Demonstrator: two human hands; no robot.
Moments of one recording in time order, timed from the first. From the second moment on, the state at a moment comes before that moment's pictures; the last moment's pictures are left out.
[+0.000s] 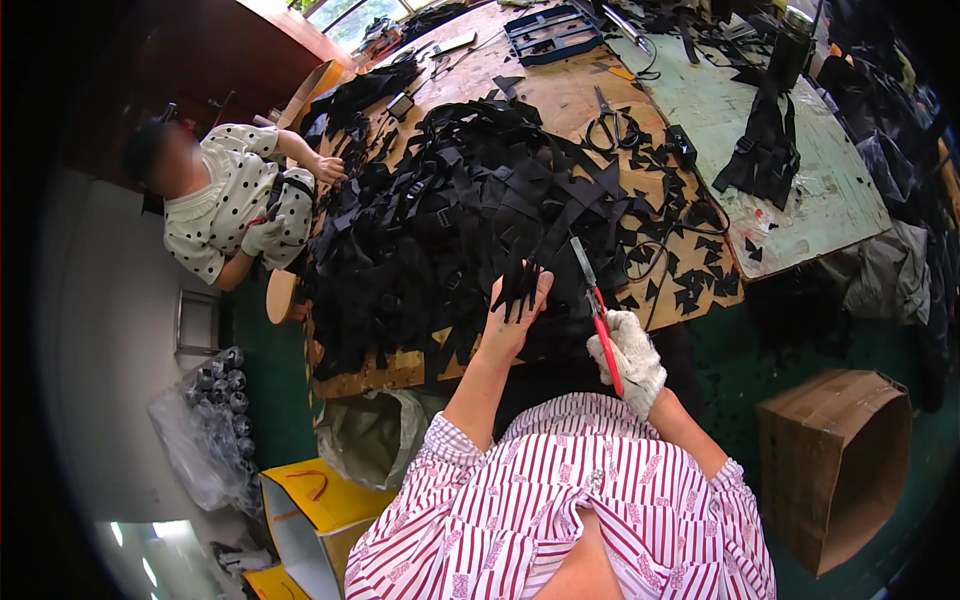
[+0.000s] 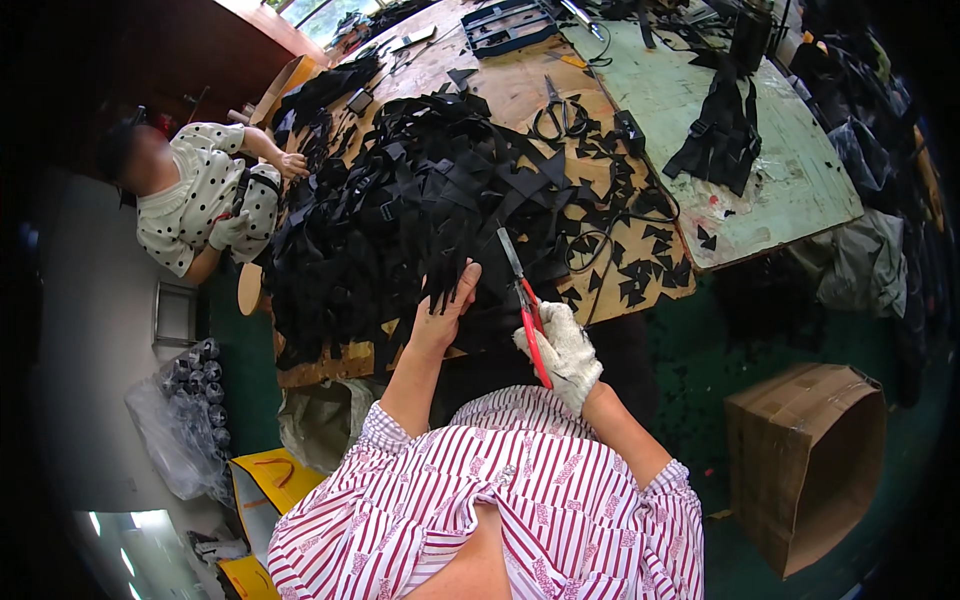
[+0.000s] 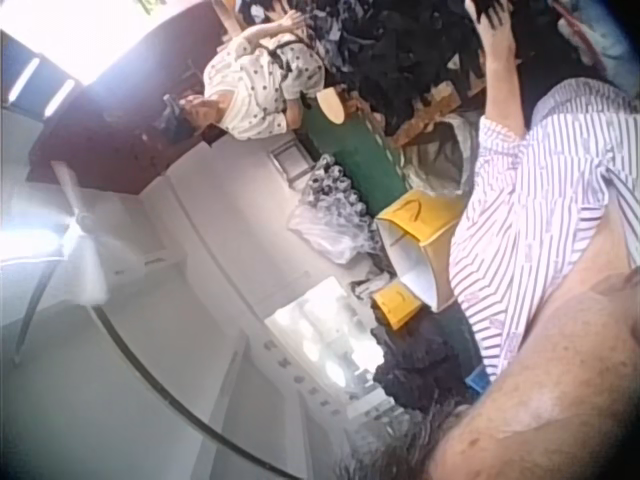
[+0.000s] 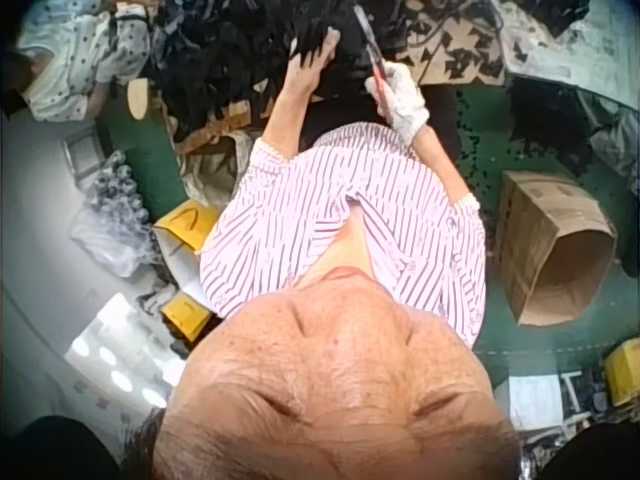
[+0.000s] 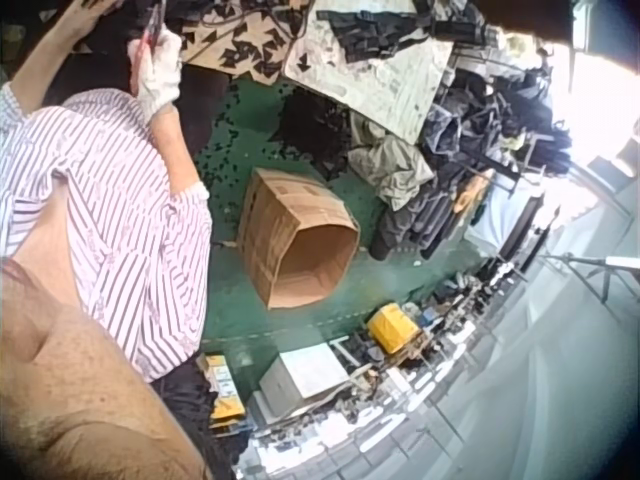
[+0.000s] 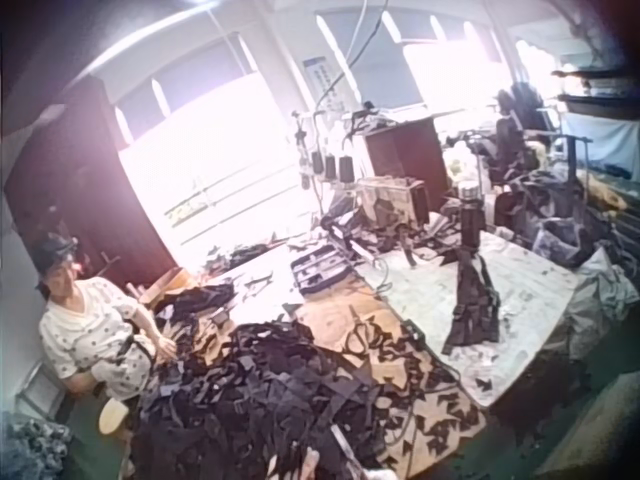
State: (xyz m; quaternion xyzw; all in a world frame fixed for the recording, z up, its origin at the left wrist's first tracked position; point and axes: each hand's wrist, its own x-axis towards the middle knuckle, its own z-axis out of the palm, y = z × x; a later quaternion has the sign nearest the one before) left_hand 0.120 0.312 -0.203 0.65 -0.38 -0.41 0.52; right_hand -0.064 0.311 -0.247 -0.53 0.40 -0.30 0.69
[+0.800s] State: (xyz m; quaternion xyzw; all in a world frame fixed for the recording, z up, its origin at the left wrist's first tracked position) left_hand 0.150 0.288 -0.217 0.60 -0.58 -0.34 0.43; right_hand -0.077 0.277 -0.256 -0.33 0.38 -0.41 0.76
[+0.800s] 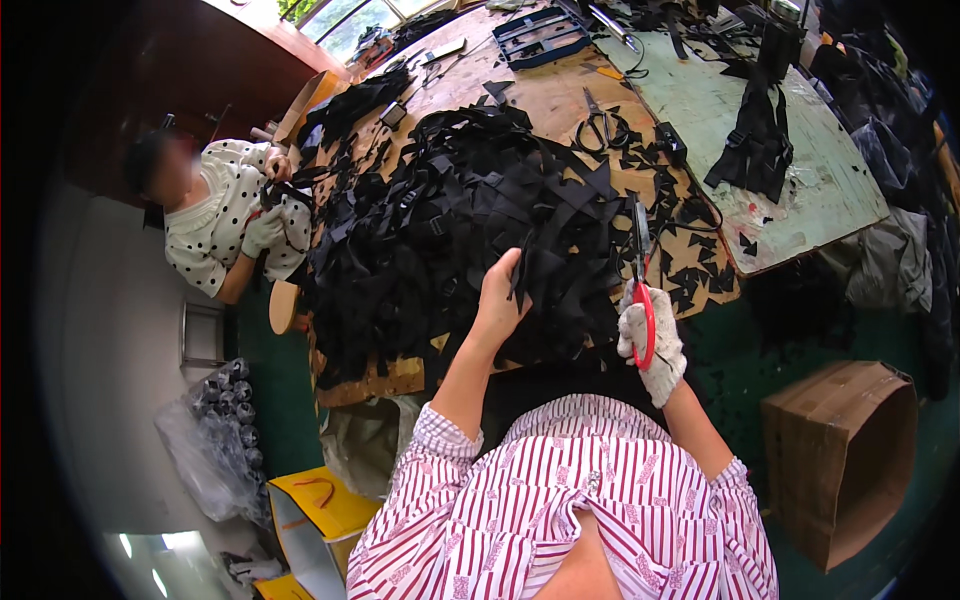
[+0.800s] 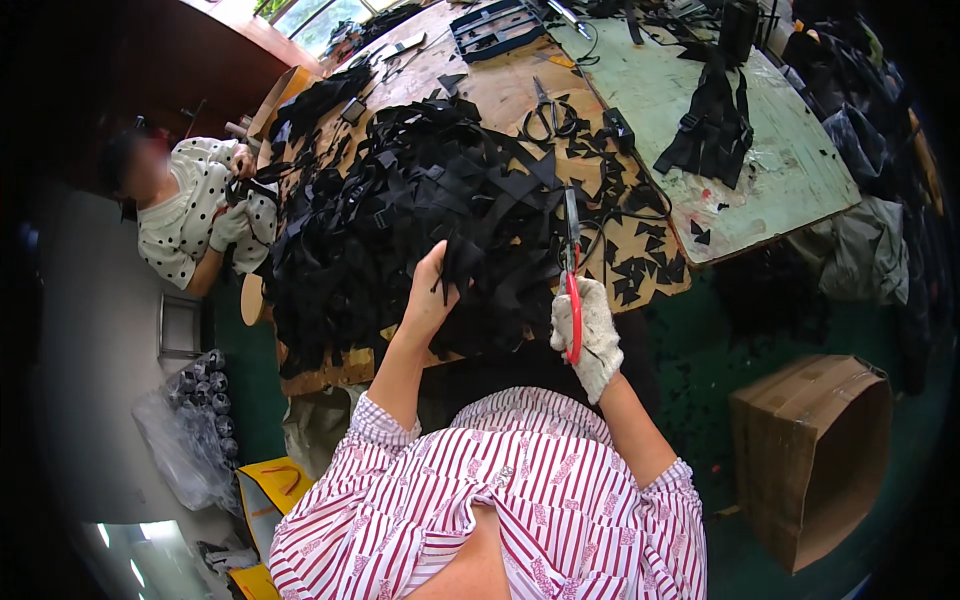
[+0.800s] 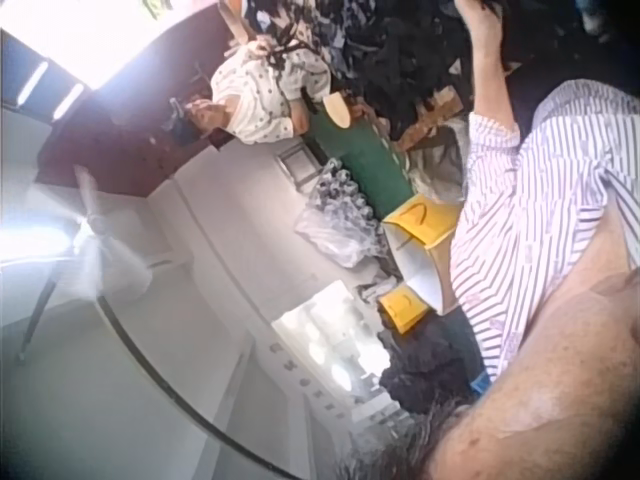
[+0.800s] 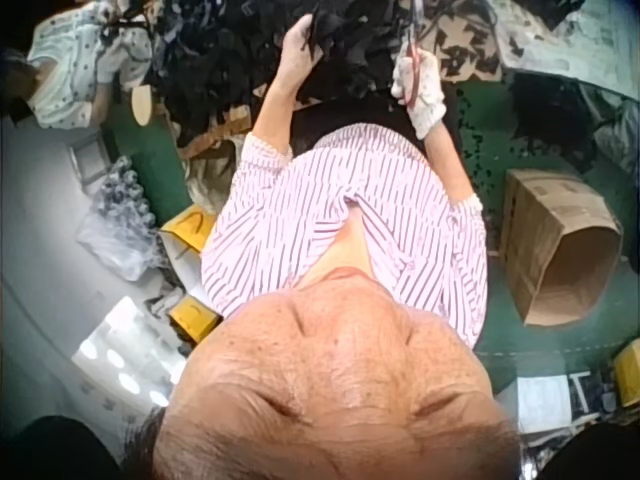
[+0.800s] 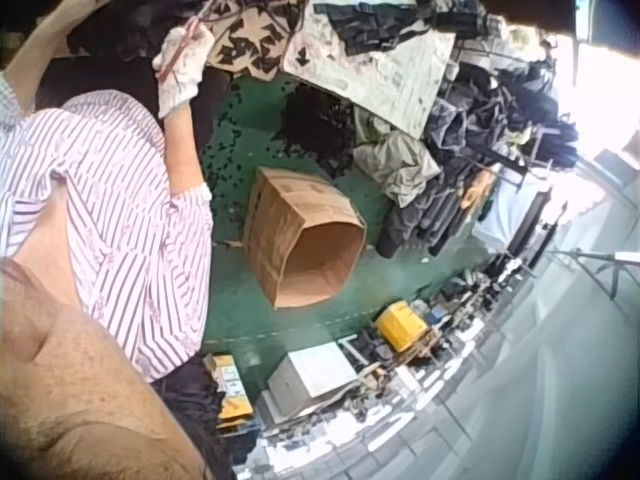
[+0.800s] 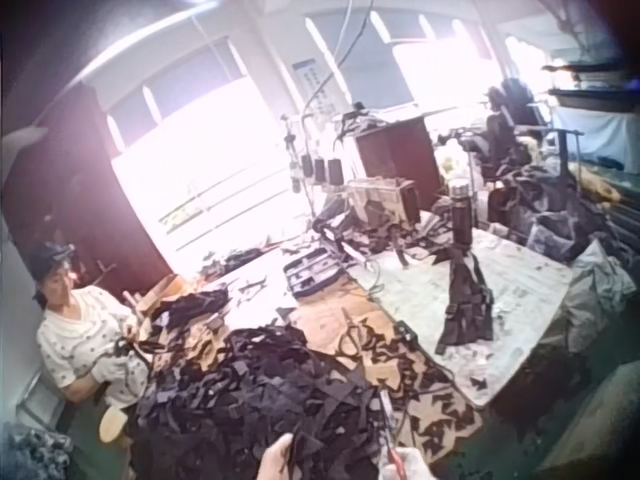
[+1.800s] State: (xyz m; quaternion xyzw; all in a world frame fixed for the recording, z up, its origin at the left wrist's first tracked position) left_hand 0.142 0.248 -0.210 0.55 -0.43 -0.43 0.58; right_hand -0.078 0.264 -0.232 -0.39 0.41 -0.41 0.72
